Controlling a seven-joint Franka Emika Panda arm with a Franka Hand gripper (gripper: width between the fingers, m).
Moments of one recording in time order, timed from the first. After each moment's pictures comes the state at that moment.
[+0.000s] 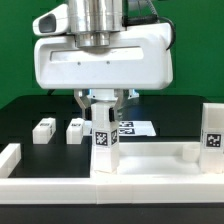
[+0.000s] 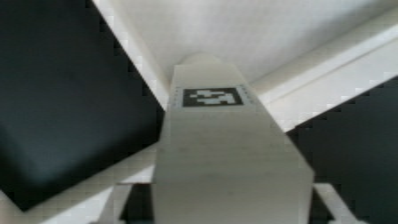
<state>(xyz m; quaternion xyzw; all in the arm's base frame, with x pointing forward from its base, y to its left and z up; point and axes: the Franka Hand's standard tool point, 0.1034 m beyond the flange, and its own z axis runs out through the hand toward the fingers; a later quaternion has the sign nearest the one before) 0.639 -0.055 0.111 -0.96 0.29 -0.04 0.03</state>
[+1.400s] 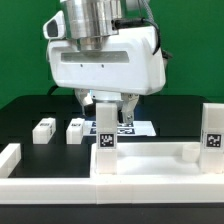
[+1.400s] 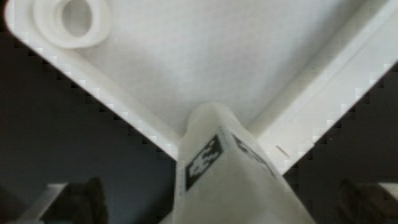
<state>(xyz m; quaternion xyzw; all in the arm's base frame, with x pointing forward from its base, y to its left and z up) 0.624 -0.048 0.108 -0.92 0.38 0.02 0.05</state>
